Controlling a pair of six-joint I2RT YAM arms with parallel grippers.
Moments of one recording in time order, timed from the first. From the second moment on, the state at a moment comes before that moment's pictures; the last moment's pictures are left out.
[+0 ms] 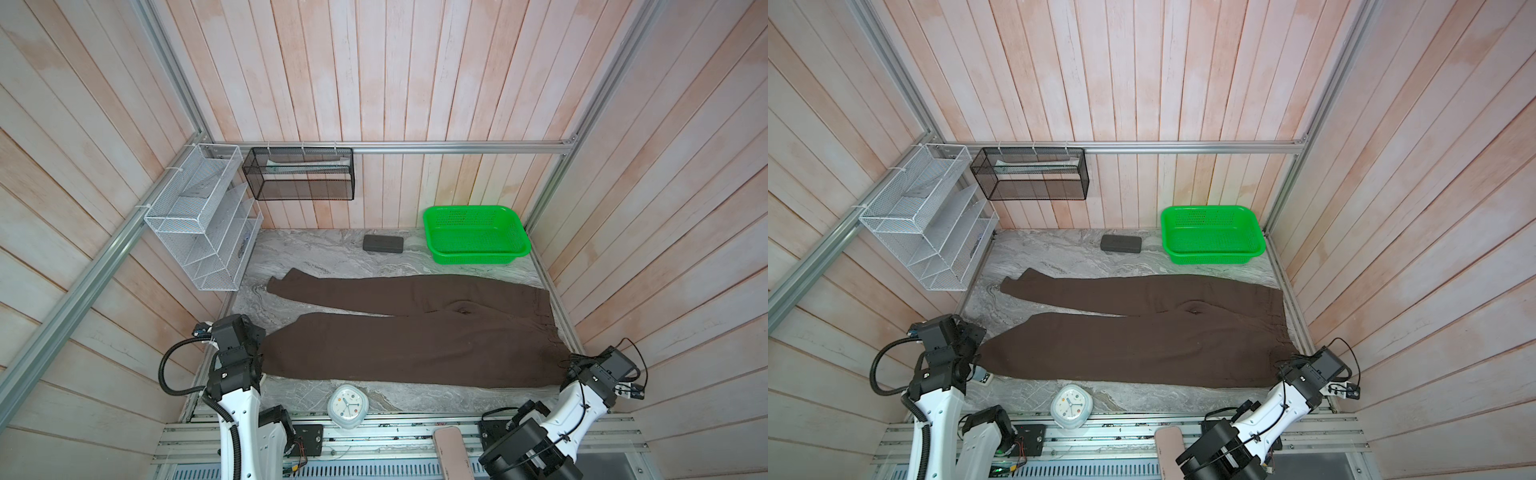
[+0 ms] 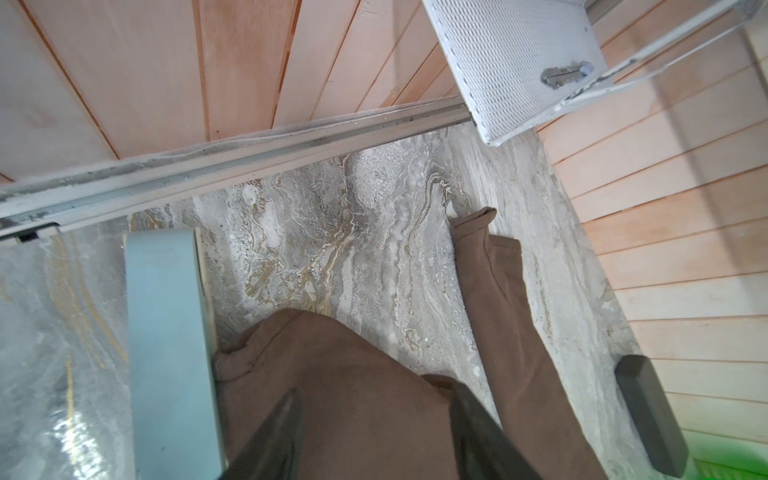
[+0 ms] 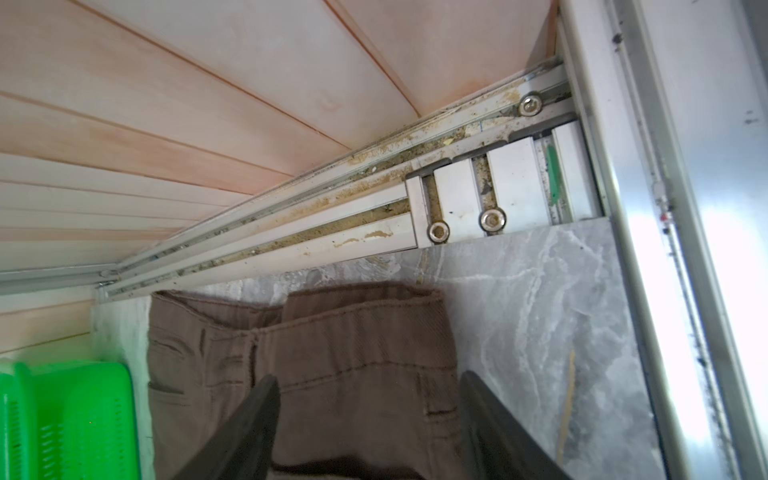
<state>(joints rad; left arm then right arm) 0.38 0.66 0.59 -0.62 -0.11 -0.77 -0.95 0.74 0.41 -0.53 -0.06 0.94</state>
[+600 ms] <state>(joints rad) 0.10 1.00 0.86 -0.61 0.13 -0.65 -0.48 1.21 0.82 -0.44 -0.27 0.91</state>
